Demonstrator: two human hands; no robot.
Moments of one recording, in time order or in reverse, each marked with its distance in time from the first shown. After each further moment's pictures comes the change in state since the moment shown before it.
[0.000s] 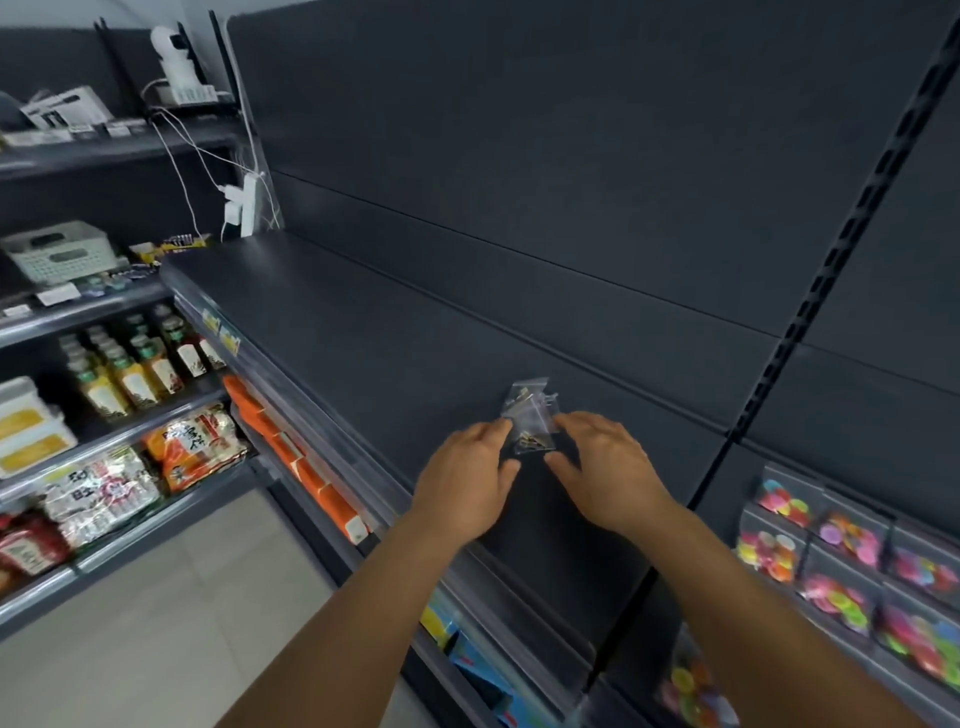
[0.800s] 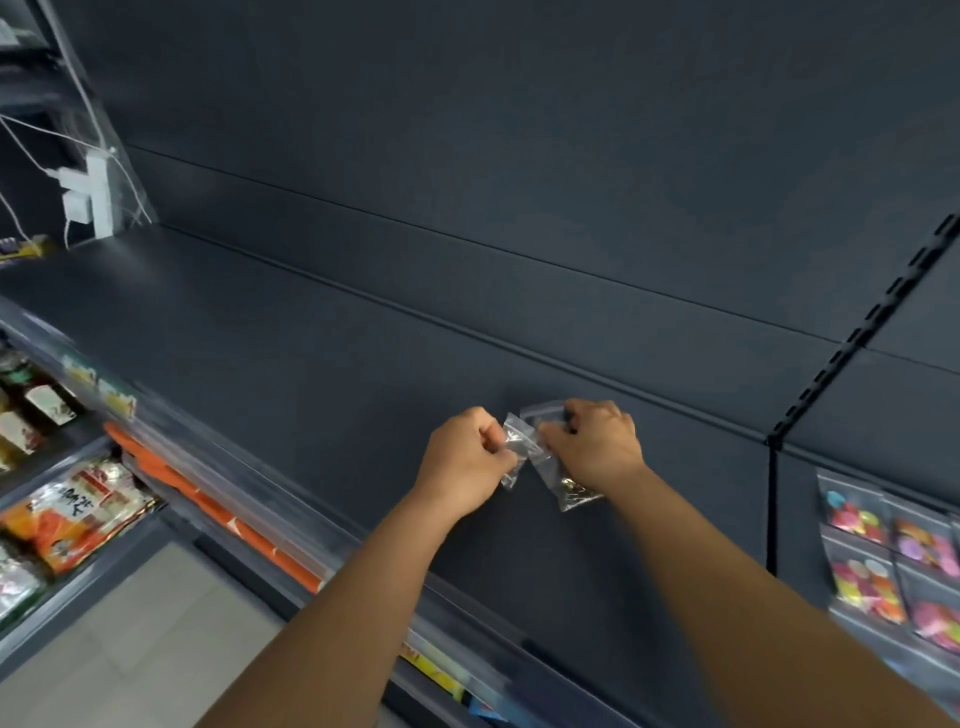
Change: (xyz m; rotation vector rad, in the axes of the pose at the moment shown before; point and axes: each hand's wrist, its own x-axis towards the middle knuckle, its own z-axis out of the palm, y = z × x) left_hand 0.109 -0.075 0.000 -0.489 -0.173 -0.108; right_hand 0.118 -0.015 0.042 0.118 0.087 0.570
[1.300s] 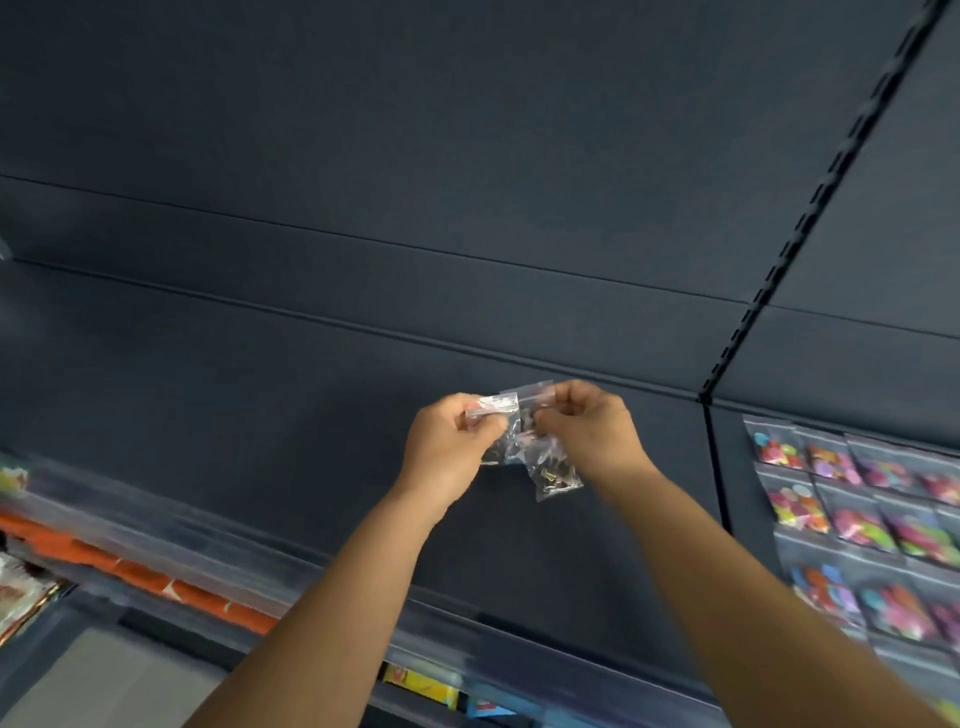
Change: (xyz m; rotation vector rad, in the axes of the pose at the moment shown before) left_hand 0.003 0.021 -0.003 -0.438 -0.092 0.054; right_hand -0.041 -0.002 -0.019 0.784 0.185 0.079
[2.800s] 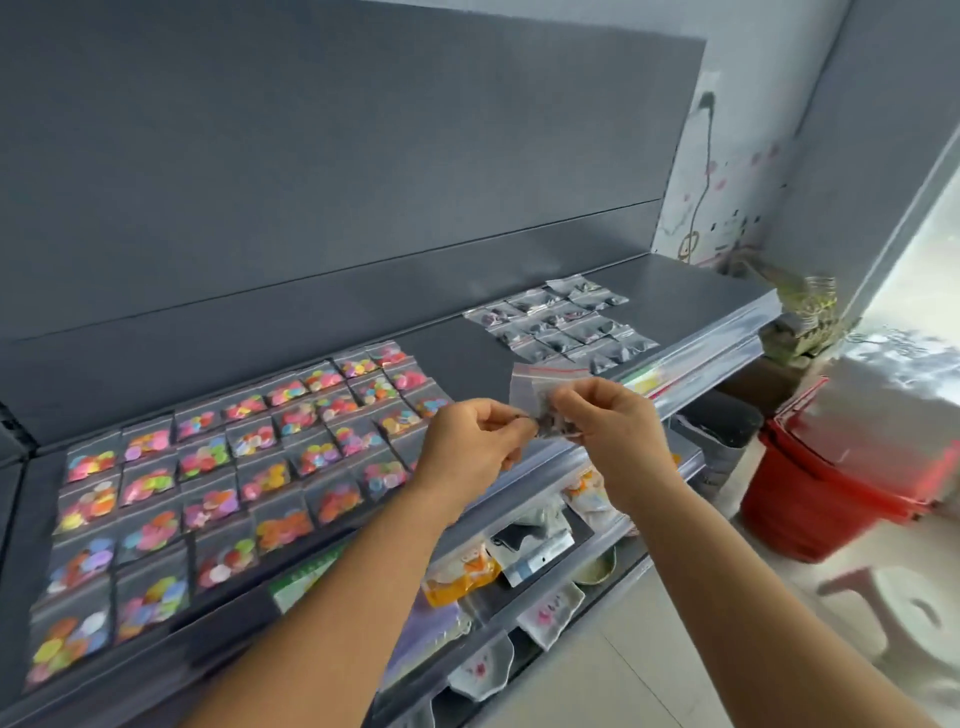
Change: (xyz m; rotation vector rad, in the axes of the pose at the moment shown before) left_hand -0.354 0.151 0.456 -0.030 -1.015 0.258; right_hand -0.367 0.110 -0.494 0.218 0.959 0.029
